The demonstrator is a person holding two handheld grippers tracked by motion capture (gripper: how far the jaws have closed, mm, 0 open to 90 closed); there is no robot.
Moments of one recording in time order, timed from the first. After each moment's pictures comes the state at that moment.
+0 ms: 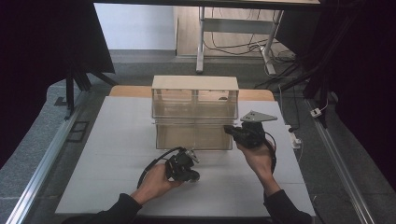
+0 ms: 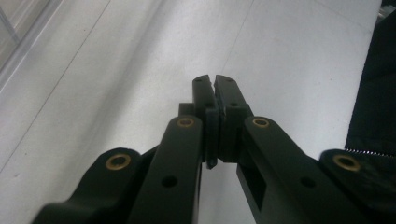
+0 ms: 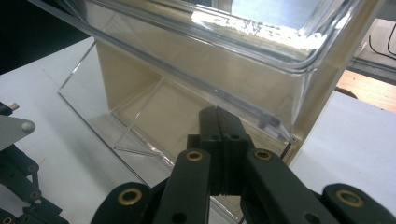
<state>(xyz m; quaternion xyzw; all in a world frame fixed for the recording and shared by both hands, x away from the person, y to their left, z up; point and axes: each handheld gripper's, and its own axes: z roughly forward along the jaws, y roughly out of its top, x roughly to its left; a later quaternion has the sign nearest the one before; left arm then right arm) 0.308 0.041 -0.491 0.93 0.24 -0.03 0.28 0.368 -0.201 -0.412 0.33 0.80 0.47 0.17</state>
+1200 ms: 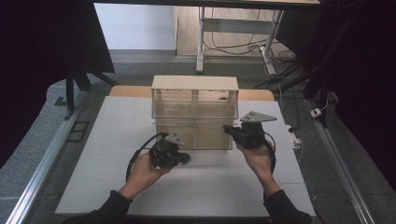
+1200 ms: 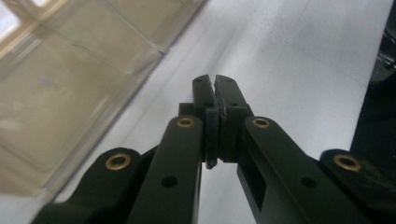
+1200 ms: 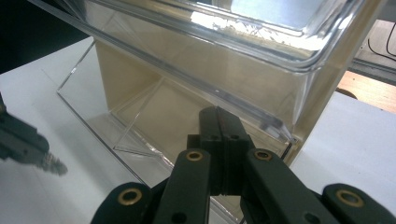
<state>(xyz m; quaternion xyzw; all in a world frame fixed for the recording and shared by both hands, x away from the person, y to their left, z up) 0.312 0.089 -0.439 0.89 0.29 0.05 0.35 0.368 -0.200 -0.413 0.33 0.80 0.47 0.17</state>
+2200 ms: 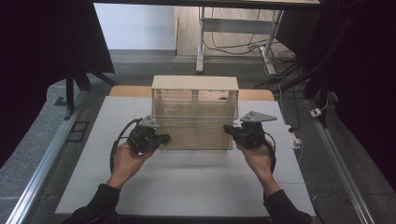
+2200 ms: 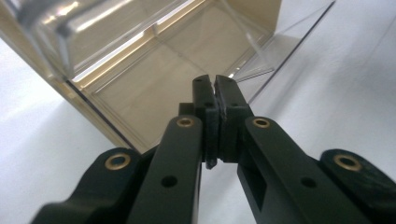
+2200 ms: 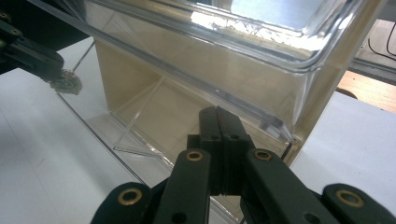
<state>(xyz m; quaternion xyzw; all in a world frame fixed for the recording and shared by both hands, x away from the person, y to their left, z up) 0.335 0.147 -0.435 0.84 0.36 0.11 0.38 0.368 -0.200 -0.413 0.33 0.80 0.47 0.17</state>
